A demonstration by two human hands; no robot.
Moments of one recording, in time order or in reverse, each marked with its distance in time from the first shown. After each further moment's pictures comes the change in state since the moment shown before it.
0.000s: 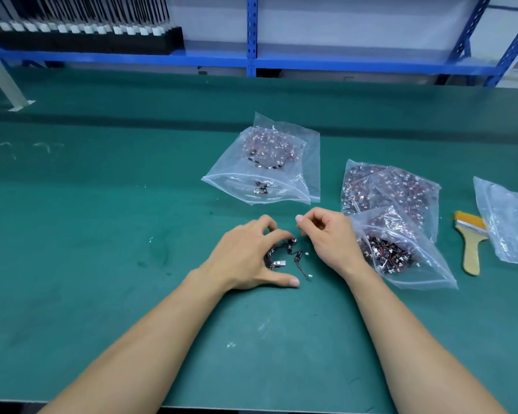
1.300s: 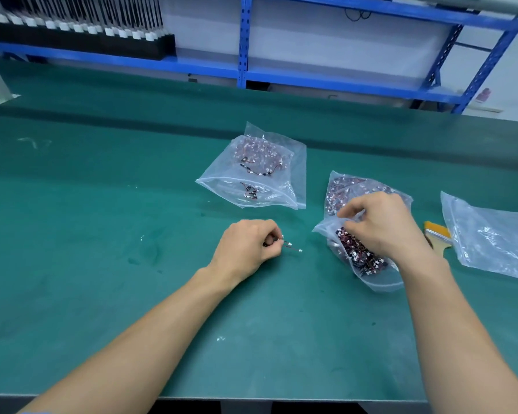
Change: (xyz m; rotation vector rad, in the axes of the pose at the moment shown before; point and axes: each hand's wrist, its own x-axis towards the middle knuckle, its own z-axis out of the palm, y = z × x) left_hand 0.012 0.020 0.004 -0.293 0.324 -0.083; right_hand -0.009 -0.066 -0.107 -0.733 -0.036 0.025
